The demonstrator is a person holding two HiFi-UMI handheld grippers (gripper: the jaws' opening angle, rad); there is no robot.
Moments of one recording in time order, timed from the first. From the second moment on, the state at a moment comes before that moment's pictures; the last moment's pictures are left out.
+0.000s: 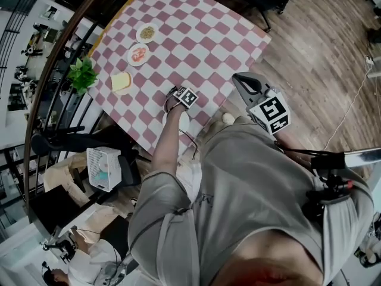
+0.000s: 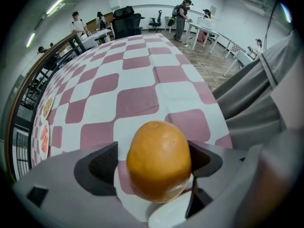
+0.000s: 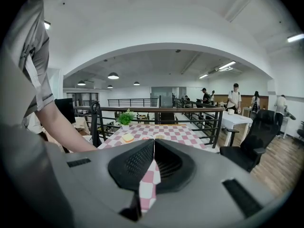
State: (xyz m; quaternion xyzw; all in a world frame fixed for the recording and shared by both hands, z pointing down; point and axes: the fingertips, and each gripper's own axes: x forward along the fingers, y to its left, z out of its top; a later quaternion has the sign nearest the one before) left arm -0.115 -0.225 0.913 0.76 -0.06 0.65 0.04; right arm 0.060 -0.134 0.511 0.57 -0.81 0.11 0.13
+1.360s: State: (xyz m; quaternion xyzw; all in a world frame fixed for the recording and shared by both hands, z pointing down) left arm -0.279 -0.158 0.415 0.84 -0.54 -0.03 -0.03; right arm -0.172 -0.210 0.433 0.34 -0.94 0.01 0.08
